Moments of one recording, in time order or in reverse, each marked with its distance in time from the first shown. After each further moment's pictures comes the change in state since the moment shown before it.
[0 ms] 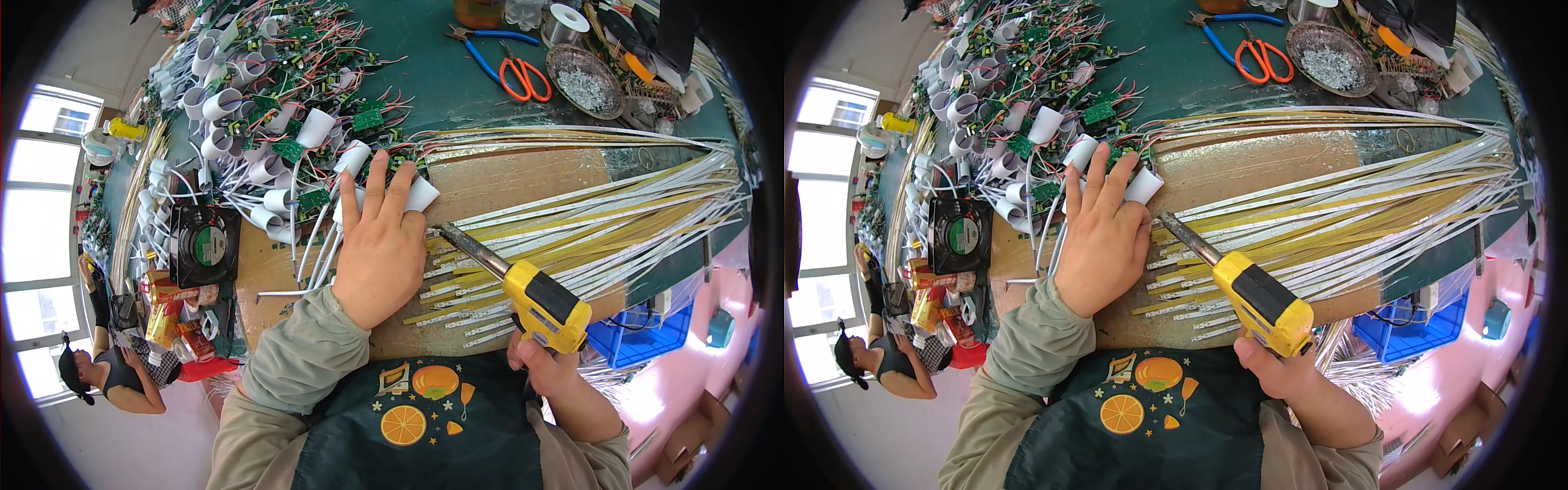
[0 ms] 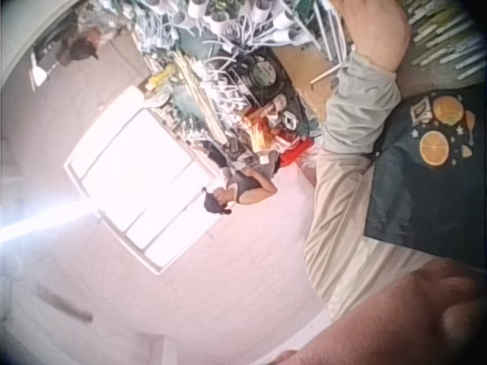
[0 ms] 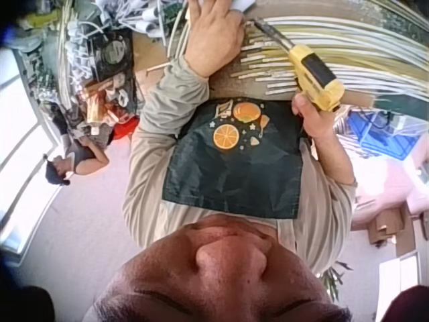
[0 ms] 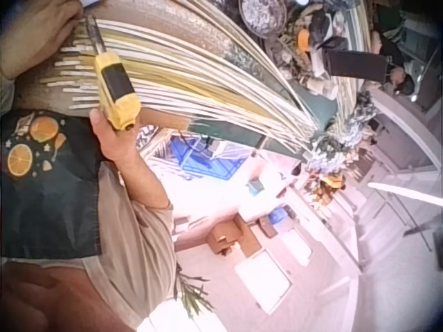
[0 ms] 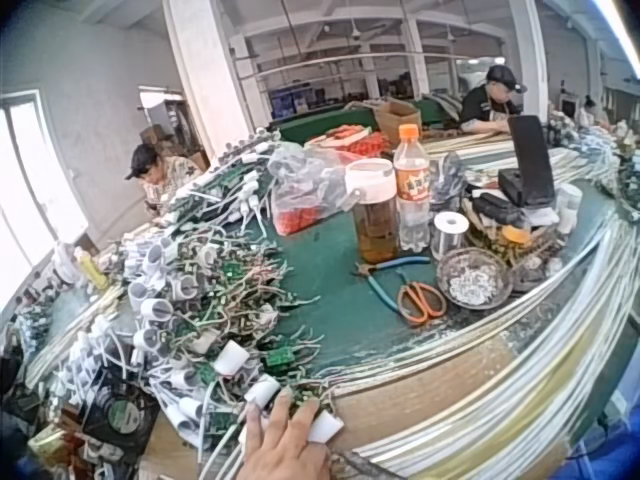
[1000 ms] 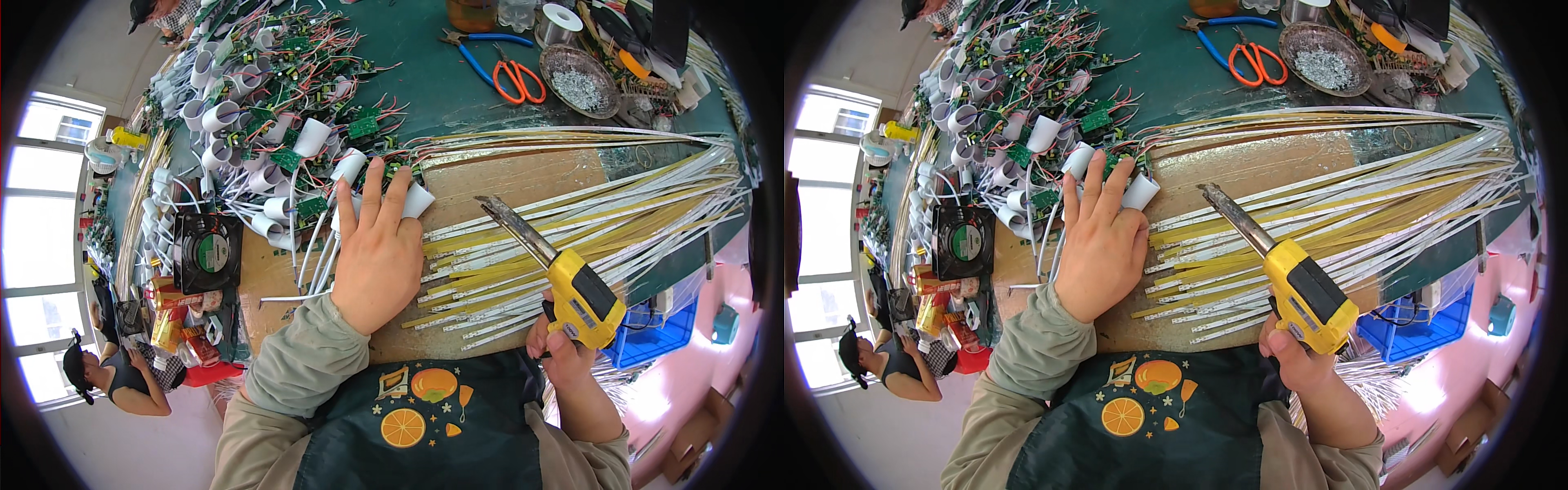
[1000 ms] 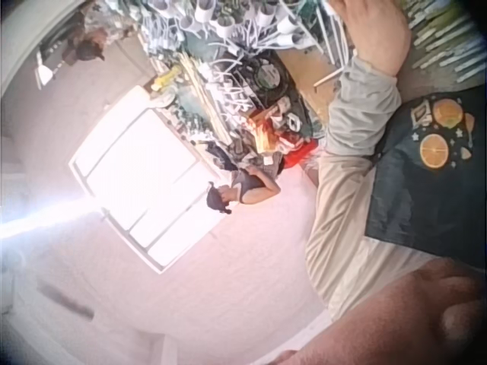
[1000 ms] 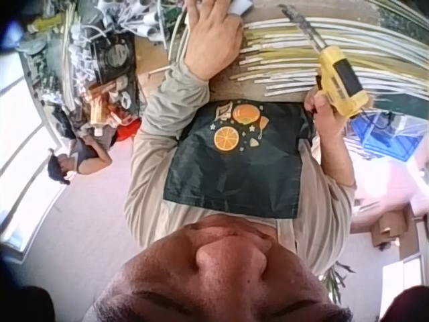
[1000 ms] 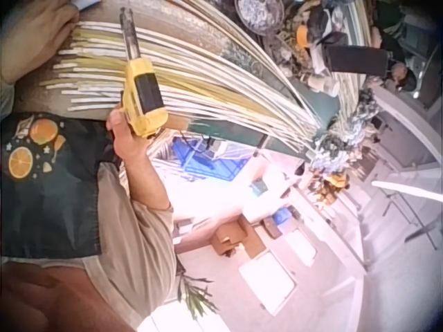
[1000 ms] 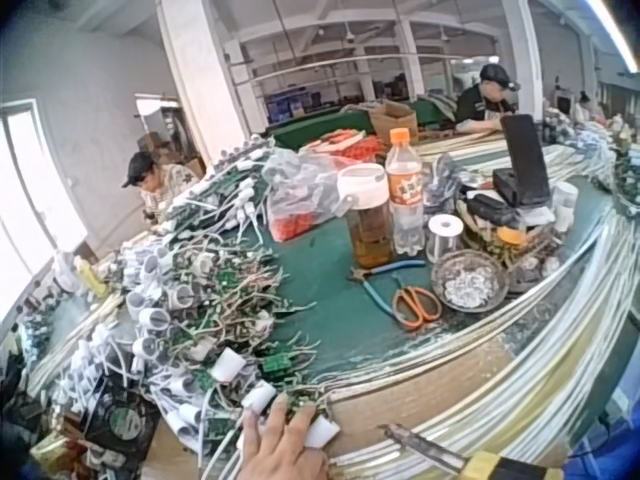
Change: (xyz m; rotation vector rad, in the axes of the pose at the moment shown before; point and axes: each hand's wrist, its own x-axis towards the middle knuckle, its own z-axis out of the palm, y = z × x) left_hand 0.000 0.003 -0.003 0.033 -0.026 0.003; right_hand 0.005 -0.007 -0.012 0.148 0.154 -0.049
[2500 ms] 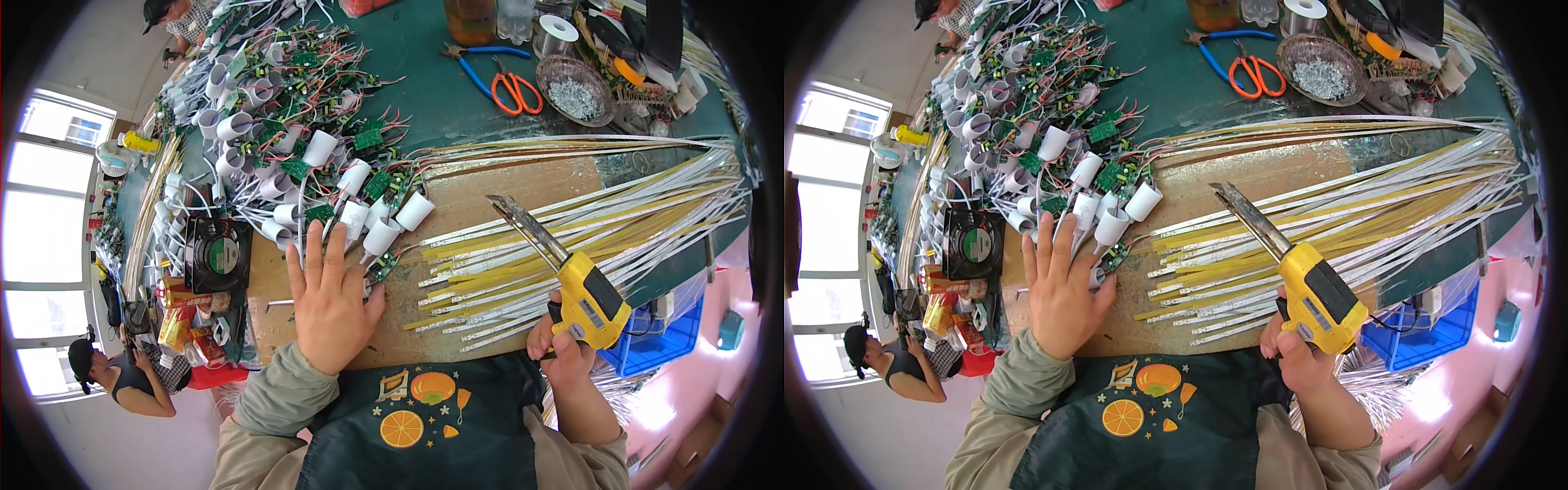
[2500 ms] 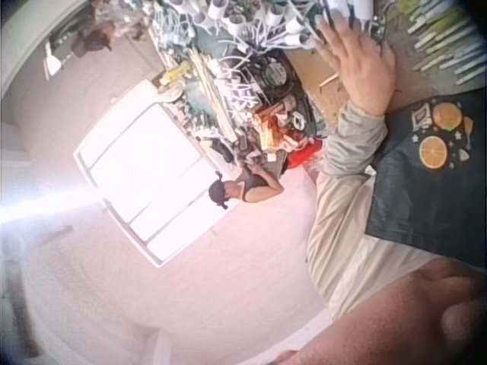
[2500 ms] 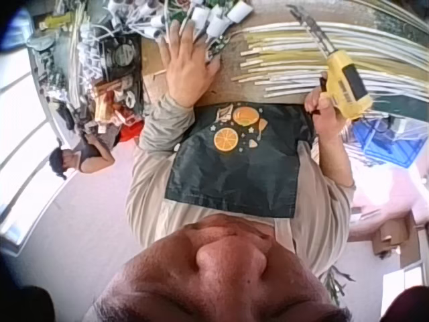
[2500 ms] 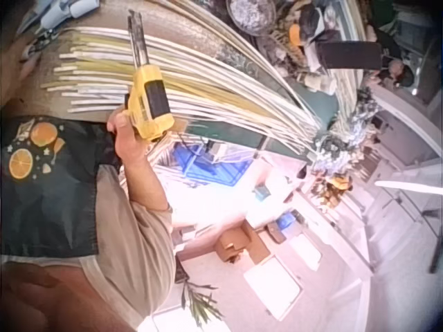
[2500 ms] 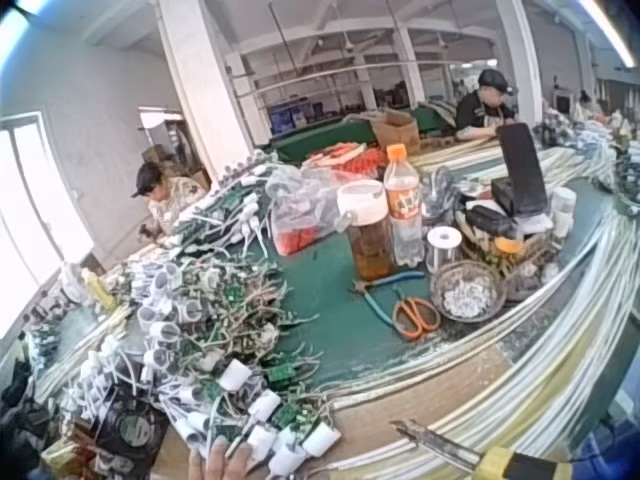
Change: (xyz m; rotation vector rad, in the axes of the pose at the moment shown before) left_hand -0.064 -0.008 -0.028 0.176 0.022 -0.137; right_hand 0.002 0.007 -0.006 0.153 -0.045 -0.105
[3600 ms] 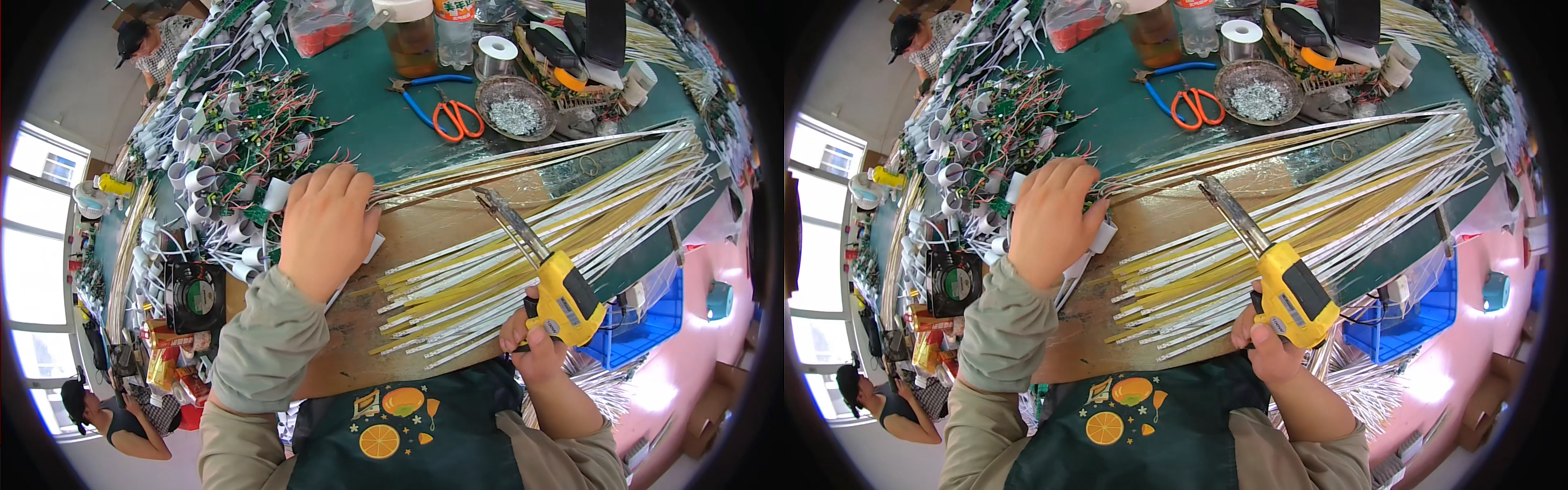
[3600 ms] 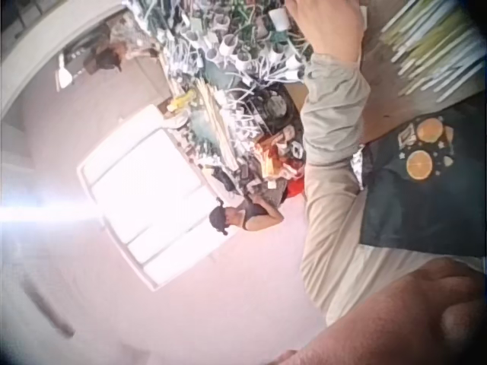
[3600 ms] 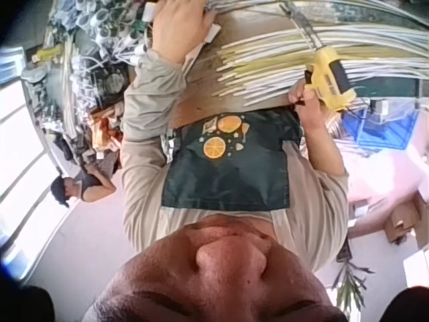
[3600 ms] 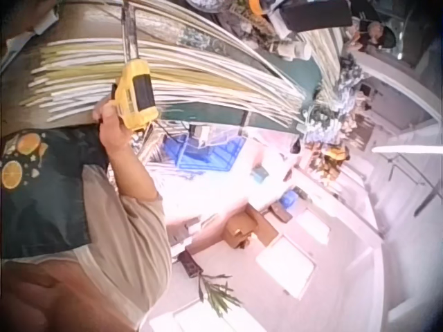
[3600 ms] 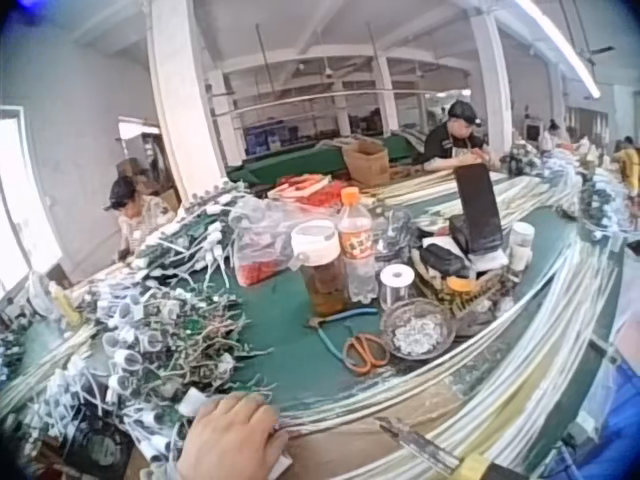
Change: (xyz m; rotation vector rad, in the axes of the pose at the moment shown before) left_hand 0.140 0.007 0.000 -0.102 0.183 0.298; right_hand 0.011 0.005 -0.008 0.140 0.032 -0.170
